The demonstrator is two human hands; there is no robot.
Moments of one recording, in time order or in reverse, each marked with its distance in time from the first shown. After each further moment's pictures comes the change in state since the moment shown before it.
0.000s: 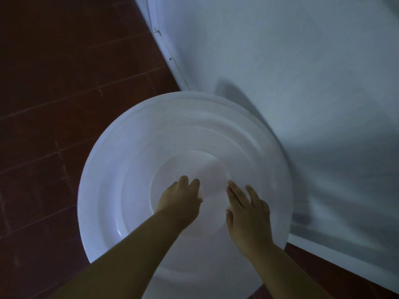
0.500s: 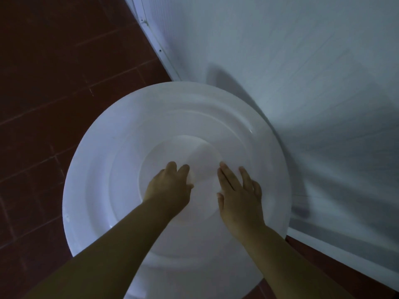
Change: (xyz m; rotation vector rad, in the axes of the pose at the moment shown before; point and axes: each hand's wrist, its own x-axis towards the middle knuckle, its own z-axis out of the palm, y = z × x) left_hand 0.030 0.005 -0.014 0.025 0.078 -0.028; right_hand 0.037 0.005 0.004 0.055 0.036 0.023
